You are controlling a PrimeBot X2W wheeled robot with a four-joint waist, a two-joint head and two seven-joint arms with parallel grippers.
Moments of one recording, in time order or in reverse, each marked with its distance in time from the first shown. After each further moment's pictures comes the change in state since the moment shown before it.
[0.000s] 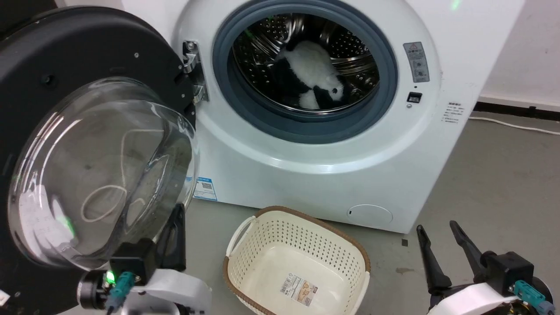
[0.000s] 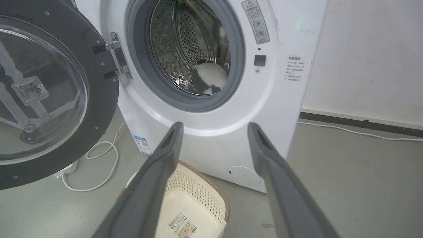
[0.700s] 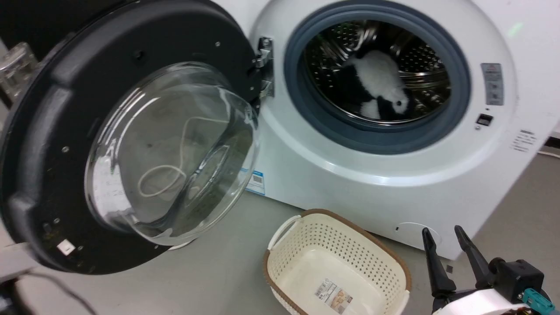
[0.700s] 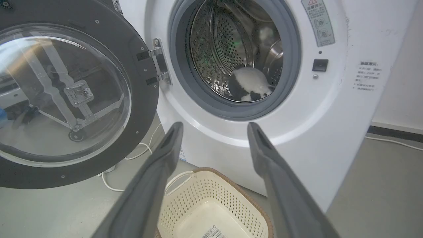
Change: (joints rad) left arm -0.093 -0.002 0.535 -0.302 -0.101 0.065 -0.051; right arm 0.014 0.000 -0.005 0.024 0.072 0.000 -0.052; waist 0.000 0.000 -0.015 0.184
